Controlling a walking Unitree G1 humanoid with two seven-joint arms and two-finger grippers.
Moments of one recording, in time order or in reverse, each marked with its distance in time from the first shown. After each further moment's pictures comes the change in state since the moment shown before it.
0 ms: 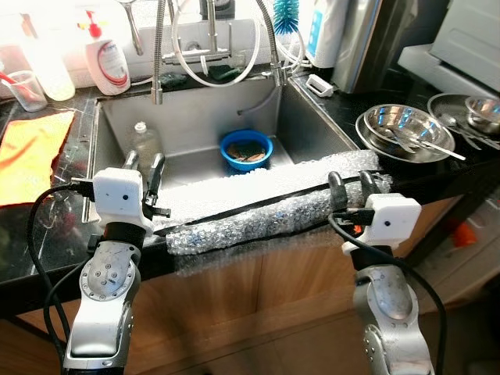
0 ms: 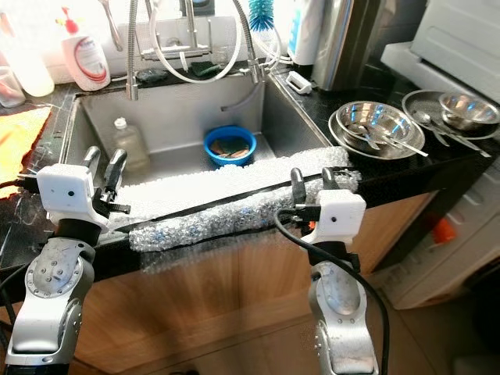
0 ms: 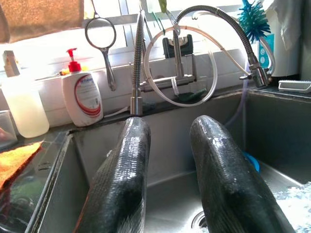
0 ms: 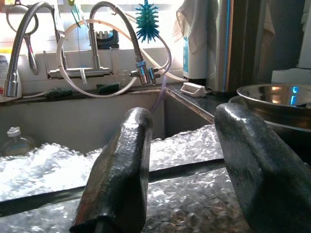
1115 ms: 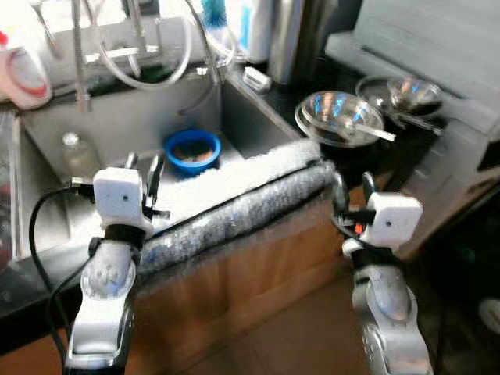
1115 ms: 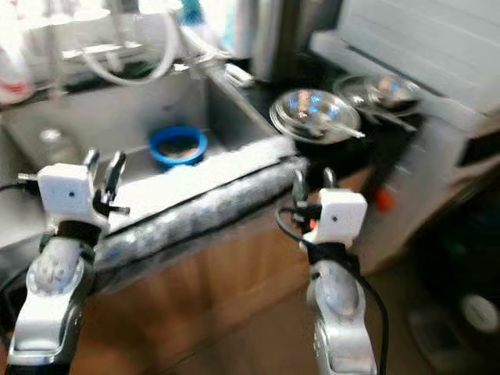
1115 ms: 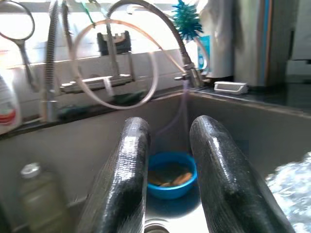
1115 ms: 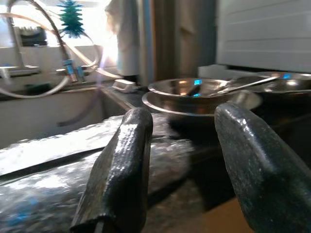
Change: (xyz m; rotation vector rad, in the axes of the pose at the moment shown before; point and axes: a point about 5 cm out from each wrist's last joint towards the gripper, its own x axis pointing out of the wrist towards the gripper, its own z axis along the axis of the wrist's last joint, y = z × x) left arm 0.001 -0.001 -0.005 -0.010 0.019 0.006; right arm 0.000 -0.003 0.000 -0.003 0.006 -0.028
